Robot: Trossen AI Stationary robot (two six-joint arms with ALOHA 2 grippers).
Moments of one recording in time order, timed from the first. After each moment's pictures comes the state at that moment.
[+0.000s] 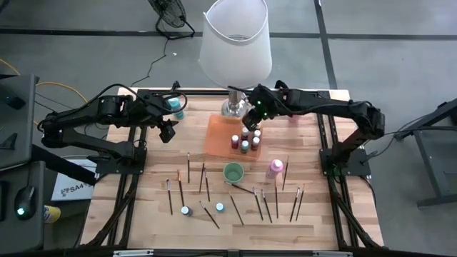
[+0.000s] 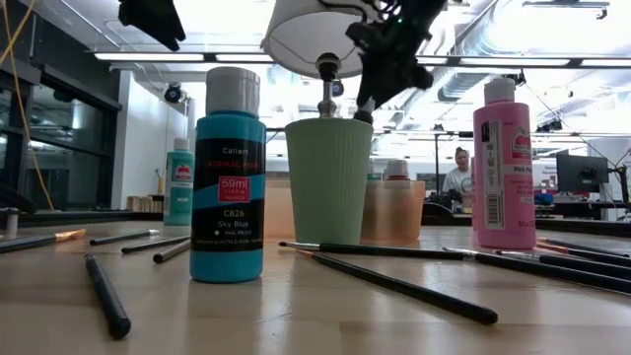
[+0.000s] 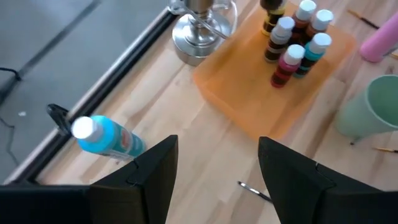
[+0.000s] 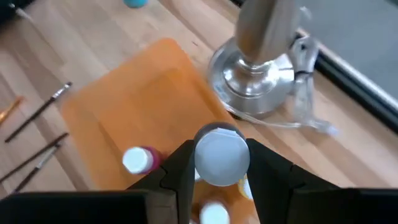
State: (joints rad) left arm 0.13 0.97 1.28 -1.15 -0.37 -0.34; right arm -0.28 1.58 1.43 -0.77 0.16 0.44
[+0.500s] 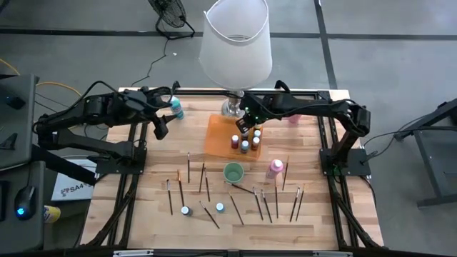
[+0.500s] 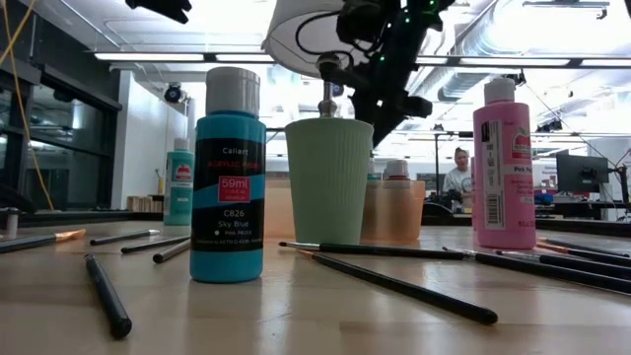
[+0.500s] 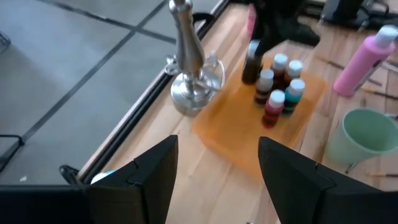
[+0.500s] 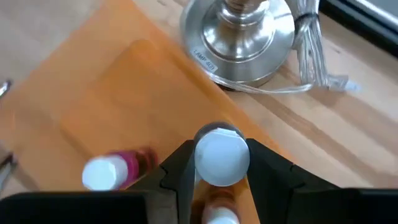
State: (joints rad) left arm 0.13 0.87 1.28 -1.00 -0.38 -0.16; right arm -0.29 1.74 1.43 -0.79 0.18 0.64
